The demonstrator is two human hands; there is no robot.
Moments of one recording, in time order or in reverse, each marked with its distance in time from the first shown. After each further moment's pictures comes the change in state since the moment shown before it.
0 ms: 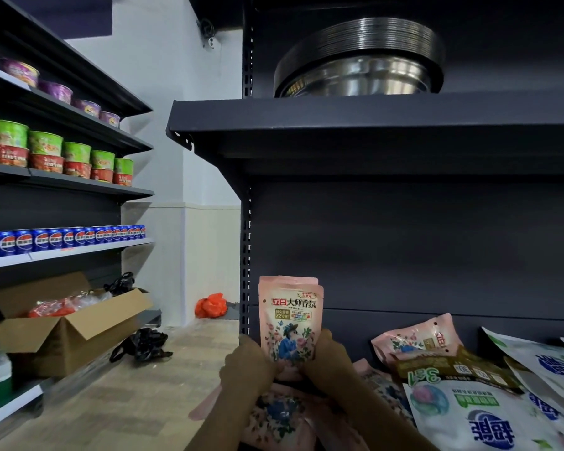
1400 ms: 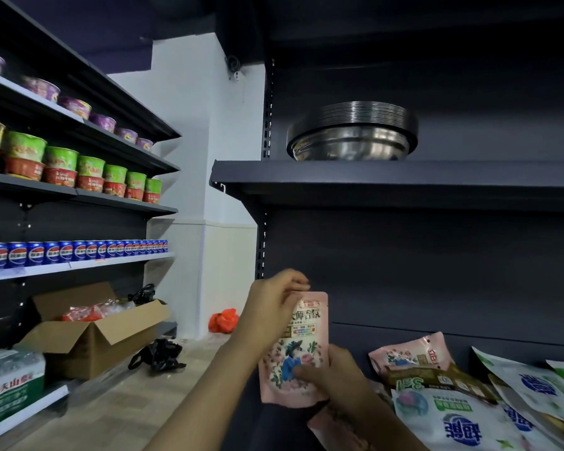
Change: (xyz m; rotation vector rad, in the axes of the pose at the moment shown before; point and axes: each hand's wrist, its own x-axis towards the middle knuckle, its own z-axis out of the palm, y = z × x) left_hand -0.080 0.070 -0.100 -0.307 0.317 0.816; right_hand -0.073 -0.003 -0.035 0.615 -0.168 -0.192
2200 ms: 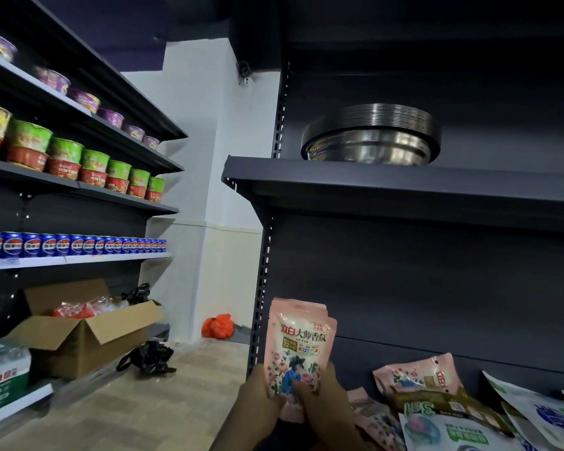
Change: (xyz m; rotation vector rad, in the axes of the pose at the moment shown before) left_hand -0.075 -0.089 0.062 -0.162 -0.136 -0.693; right_hand 0.020 0.018 0.031 -0.307 0.224 0.106
